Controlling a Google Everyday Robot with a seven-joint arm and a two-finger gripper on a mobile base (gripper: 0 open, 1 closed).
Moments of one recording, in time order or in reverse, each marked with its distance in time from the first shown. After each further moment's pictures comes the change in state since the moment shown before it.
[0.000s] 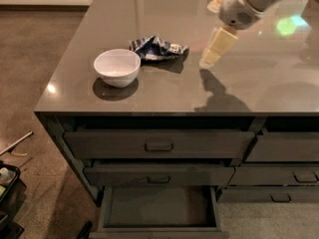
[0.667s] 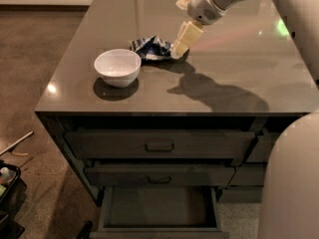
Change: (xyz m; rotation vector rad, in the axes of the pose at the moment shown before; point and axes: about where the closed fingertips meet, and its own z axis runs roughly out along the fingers) arm -0.057 -0.039 0.071 -0.060 -0.178 -0.051
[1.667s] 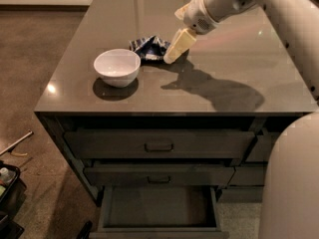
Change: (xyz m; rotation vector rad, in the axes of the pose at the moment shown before) arm 0.007 0.001 0.030 -0.006 -0.065 0.115
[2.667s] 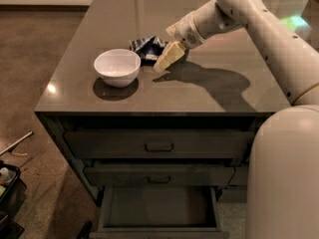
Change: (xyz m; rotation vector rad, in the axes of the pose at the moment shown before) arm 0.014 0.002 0.060 -0.077 -0.090 0.099
